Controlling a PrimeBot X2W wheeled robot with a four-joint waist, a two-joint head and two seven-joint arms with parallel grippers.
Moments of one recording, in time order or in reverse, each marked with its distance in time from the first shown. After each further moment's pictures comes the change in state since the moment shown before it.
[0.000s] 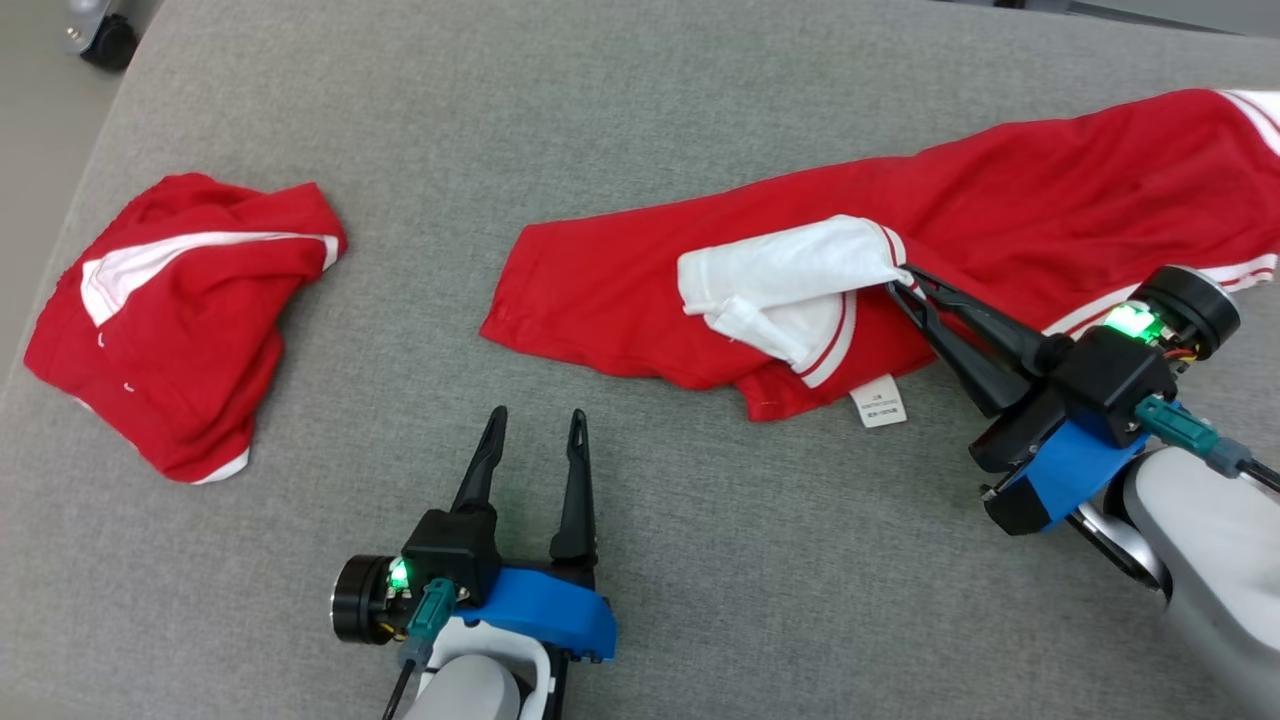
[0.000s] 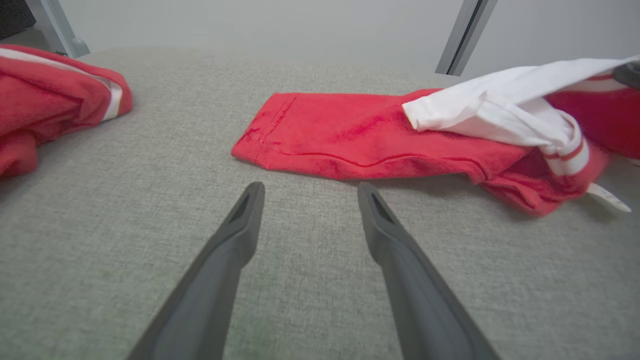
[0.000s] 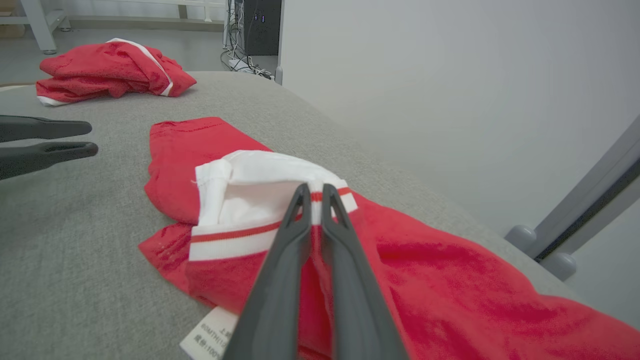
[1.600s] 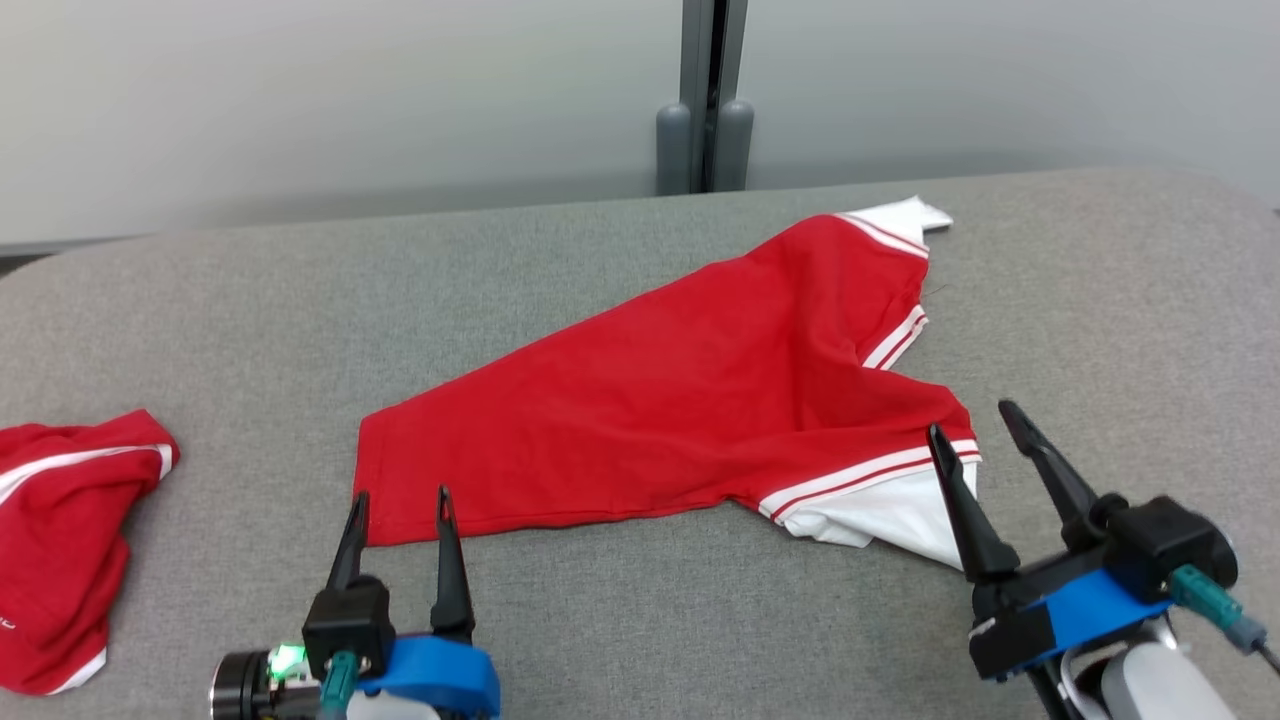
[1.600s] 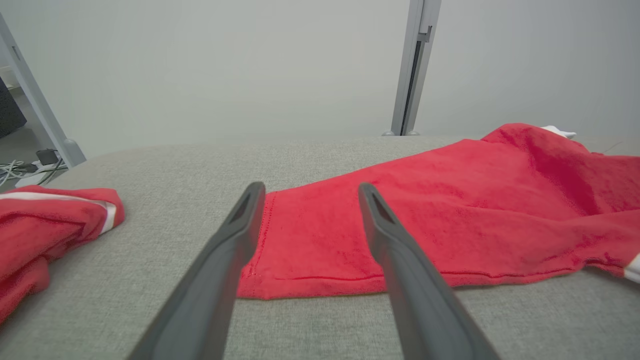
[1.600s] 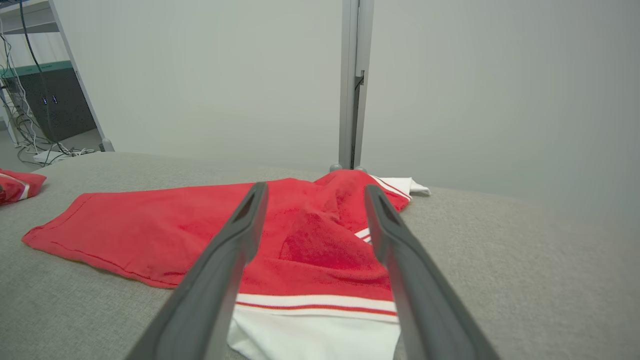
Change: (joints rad) left arm 0.138 0.000 0.272 0.036 0.212 -0.045 0.000; right arm 0.446 0.344 -0.486 -0.052 -0.081 0.000 0.000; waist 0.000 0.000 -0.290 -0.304
